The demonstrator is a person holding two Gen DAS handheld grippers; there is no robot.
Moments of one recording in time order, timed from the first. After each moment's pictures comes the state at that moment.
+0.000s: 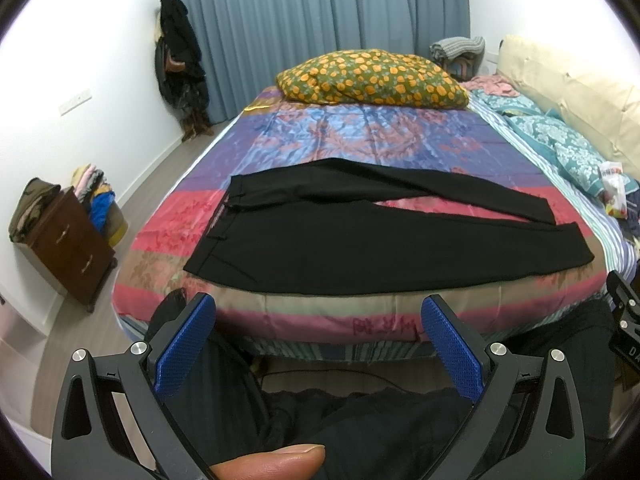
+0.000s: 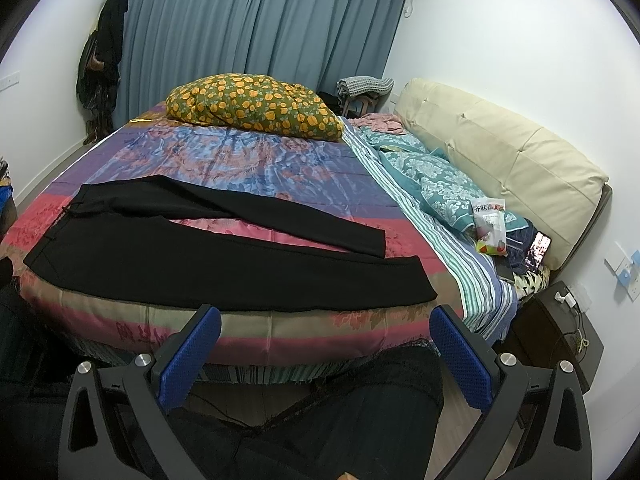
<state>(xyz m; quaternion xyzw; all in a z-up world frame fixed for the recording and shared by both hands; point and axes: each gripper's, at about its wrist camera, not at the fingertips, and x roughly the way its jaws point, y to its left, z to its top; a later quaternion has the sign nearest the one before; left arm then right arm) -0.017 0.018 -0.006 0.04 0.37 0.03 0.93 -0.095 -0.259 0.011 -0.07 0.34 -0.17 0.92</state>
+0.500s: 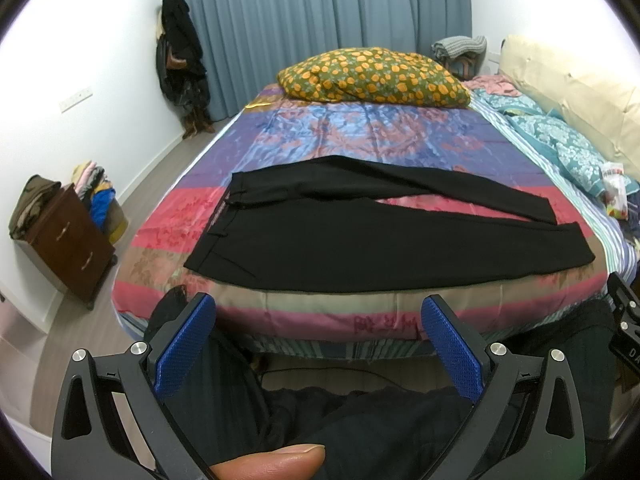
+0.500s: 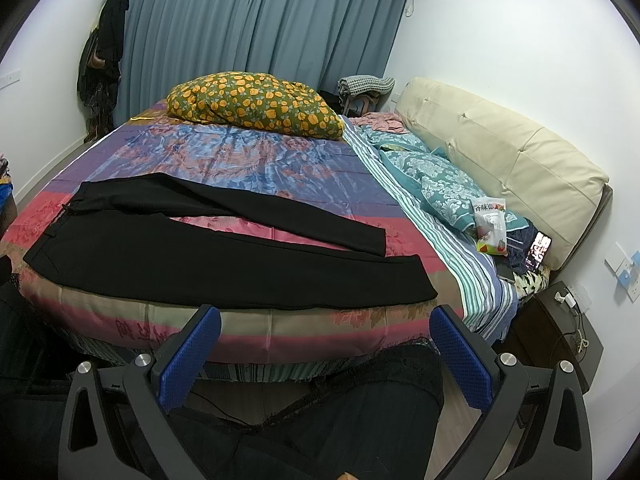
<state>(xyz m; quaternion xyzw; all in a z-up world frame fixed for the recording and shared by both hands) -0.021 0.021 -0.010 0.04 0.37 0.03 0.93 -0.095 -0.259 0.011 -0.07 0.34 -0.17 0.92</state>
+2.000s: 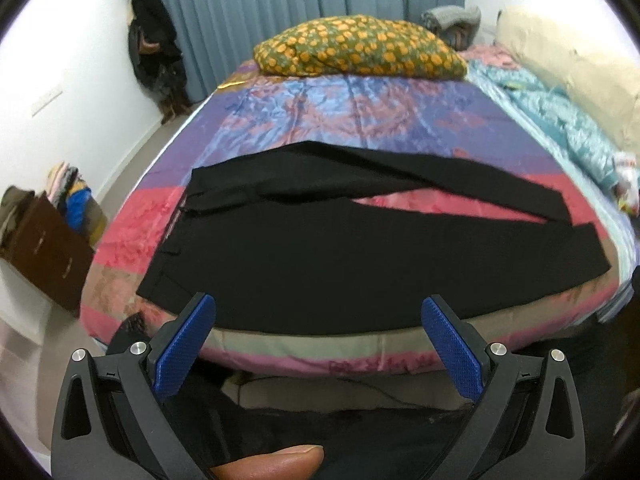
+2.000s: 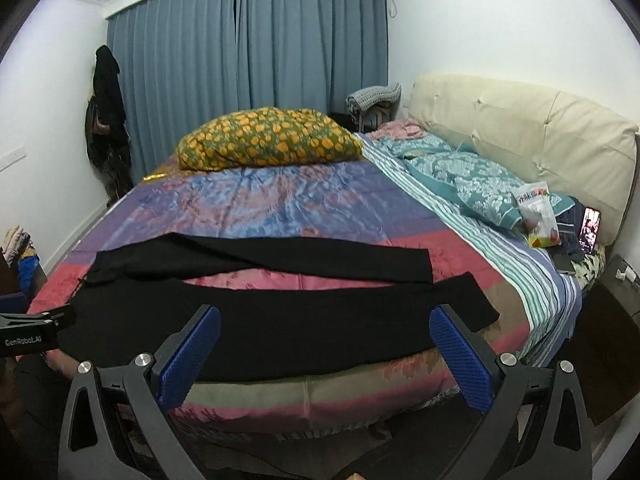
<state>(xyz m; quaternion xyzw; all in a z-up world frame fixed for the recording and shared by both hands) 0.094 -0.022 -0.041 0.06 0.43 0.01 0.90 -0.016 -0.326 -0.017 0.04 0.29 -0.12 0.95</state>
